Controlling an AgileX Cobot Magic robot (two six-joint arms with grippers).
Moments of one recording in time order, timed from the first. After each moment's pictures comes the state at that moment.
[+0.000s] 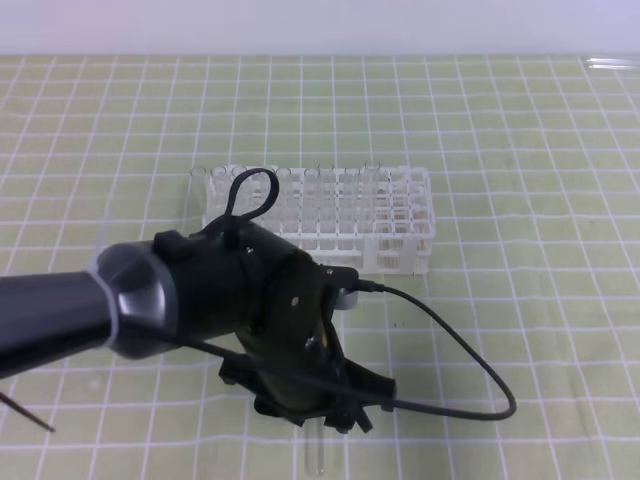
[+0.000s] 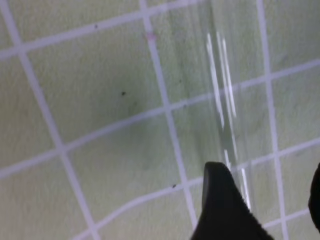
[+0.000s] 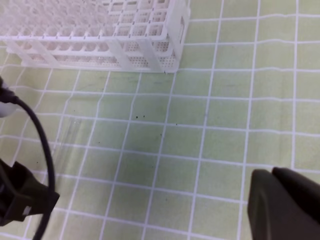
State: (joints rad) left arm -0.85 1.77 -1.14 -0.10 0.83 -0.46; right arm 0.14 0.77 -0.65 0.40 0.72 -0.15
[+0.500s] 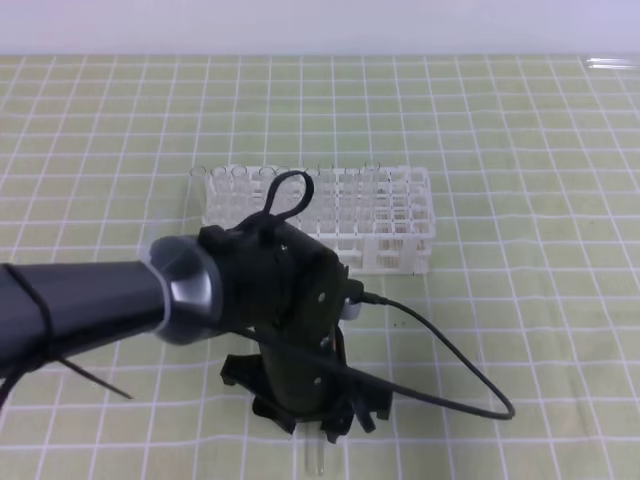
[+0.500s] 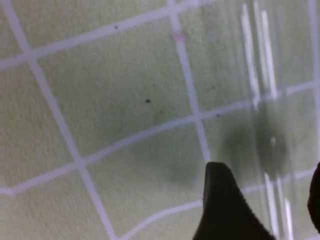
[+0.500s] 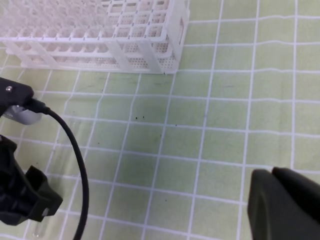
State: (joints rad) left arm -0.85 1.85 -1.20 -0.06 0.90 -0.48; right arm 0.14 0.77 -0.65 0.40 0.71 -0.15
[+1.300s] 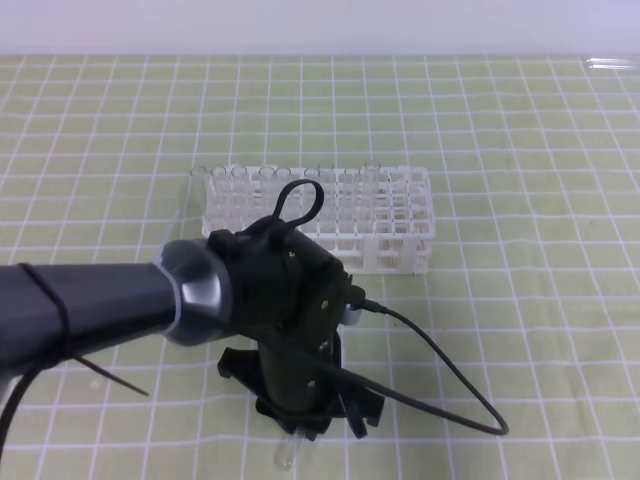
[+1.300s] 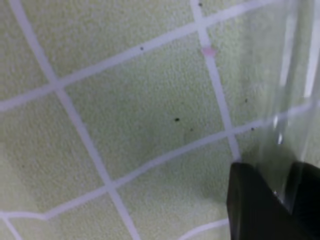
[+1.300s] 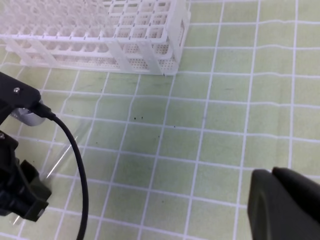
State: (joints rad) left arm -0.85 1.89 -1.21 0.02 0.91 -0.45; right arm 0.14 0.77 -0.65 0.40 0.71 -0.17
